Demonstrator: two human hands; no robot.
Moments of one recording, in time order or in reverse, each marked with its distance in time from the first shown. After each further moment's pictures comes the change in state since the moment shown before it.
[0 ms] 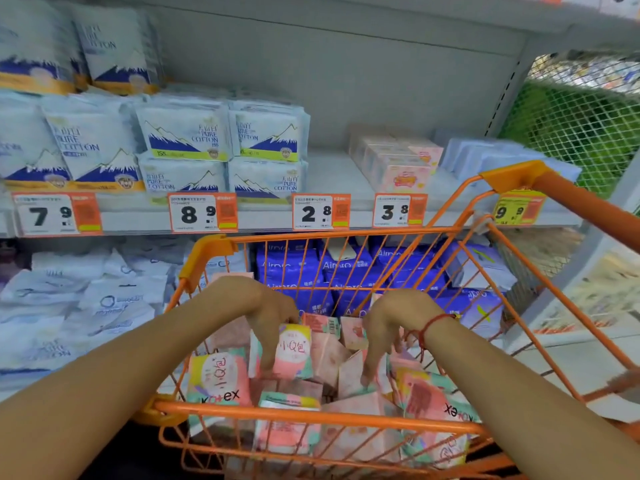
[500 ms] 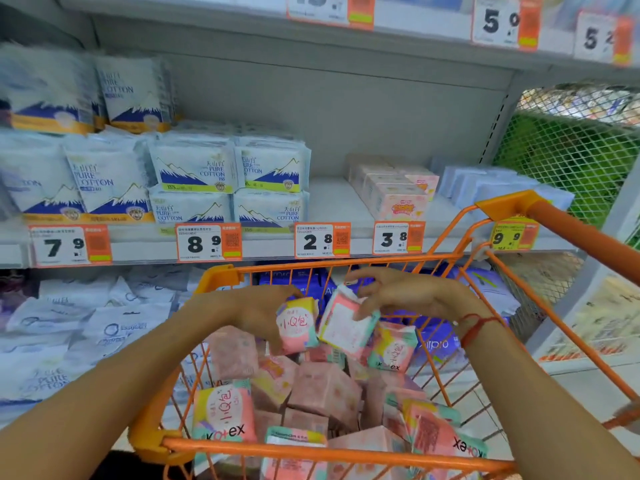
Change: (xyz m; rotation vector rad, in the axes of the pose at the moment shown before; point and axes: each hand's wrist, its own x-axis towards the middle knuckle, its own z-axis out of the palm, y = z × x) left_hand -0.008 -0.032 -0.012 -0.288 0.342 0.102; right_hand -0.006 0.042 -0.029 1.074 0.246 -0.340
